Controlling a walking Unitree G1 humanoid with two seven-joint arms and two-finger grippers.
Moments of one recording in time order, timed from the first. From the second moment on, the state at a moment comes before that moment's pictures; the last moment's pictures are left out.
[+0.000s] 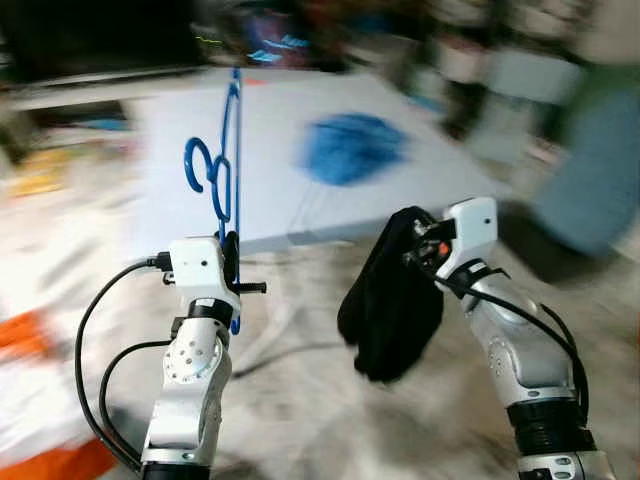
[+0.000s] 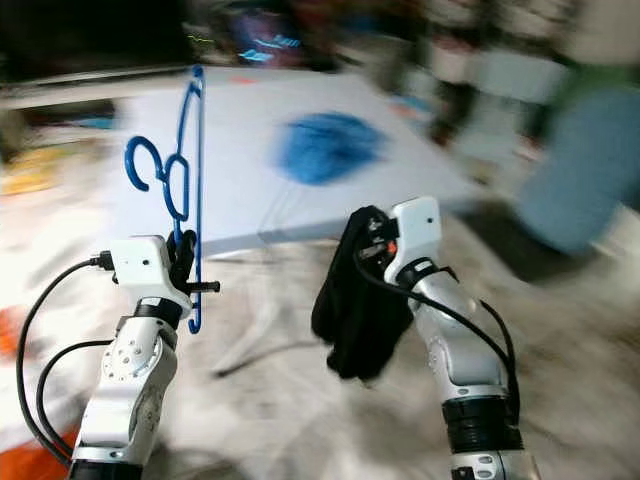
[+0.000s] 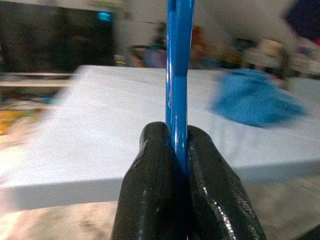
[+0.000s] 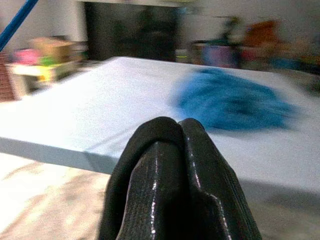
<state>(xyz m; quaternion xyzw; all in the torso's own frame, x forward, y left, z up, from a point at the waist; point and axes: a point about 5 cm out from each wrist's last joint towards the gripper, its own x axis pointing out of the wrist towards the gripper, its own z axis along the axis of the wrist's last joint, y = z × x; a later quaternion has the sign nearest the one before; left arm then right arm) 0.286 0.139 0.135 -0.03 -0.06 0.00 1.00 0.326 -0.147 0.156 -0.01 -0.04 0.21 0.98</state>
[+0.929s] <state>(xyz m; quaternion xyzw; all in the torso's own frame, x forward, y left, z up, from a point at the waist) 0.286 0.127 0.132 -0.05 -0.04 -0.03 1.00 0.332 -0.143 0.163 -0.01 -0.06 0.18 0.98</state>
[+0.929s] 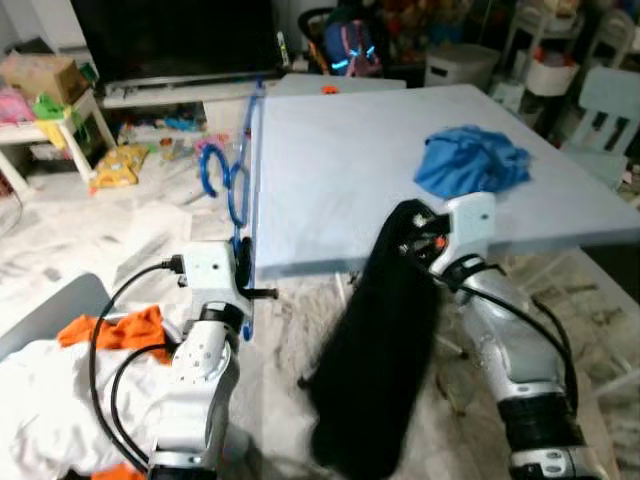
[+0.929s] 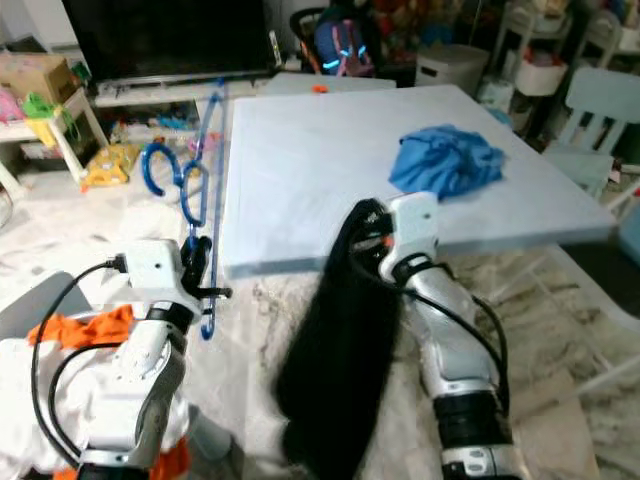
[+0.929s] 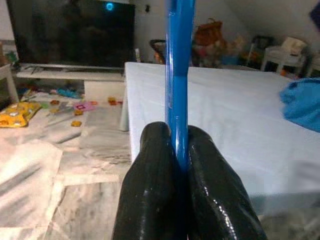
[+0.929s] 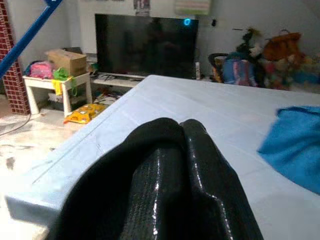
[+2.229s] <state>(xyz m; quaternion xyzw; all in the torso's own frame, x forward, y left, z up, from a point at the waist) 0.282 0.122 0.130 -0.06 -0.04 -0.06 1.00 0.332 -0.140 0.154 -0.01 -0.04 0.19 0.98</state>
